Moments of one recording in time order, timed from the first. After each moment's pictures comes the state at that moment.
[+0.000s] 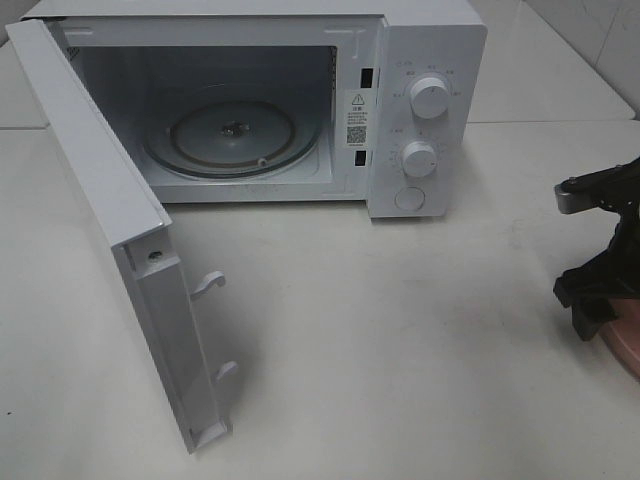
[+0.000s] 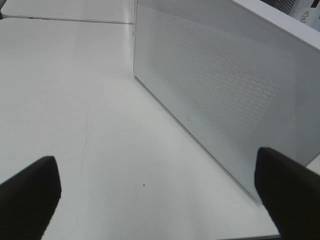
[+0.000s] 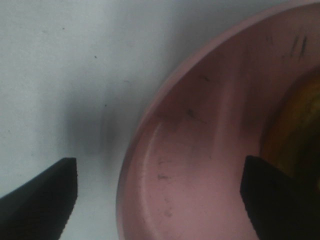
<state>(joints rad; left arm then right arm) 0.04 -0.01 -0.50 -0.17 1.04 0.10 0.06 1.74 -0.82 -0.30 0.58 0.16</state>
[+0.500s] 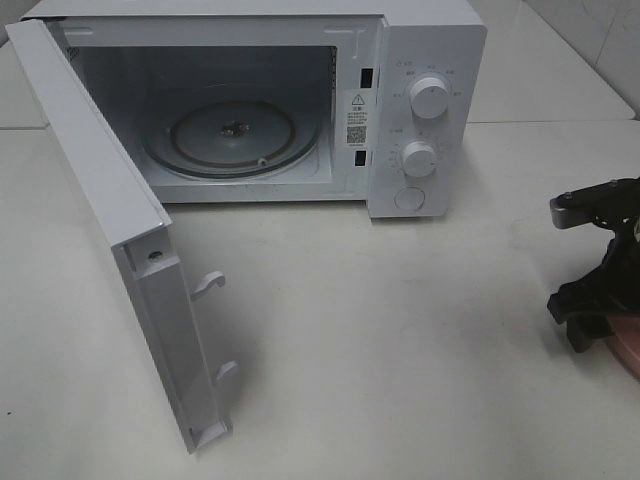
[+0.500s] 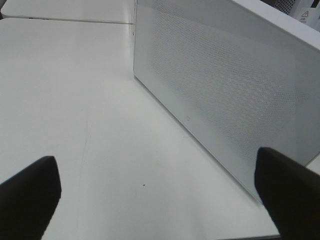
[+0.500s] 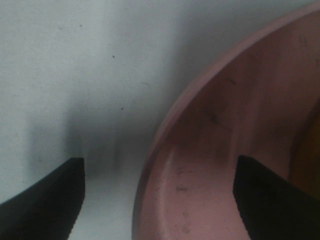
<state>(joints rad) 0.04 -0.01 -0.50 -0.17 1.04 0.10 0.06 1.75 -0.75 -0.30 0.47 0.16</state>
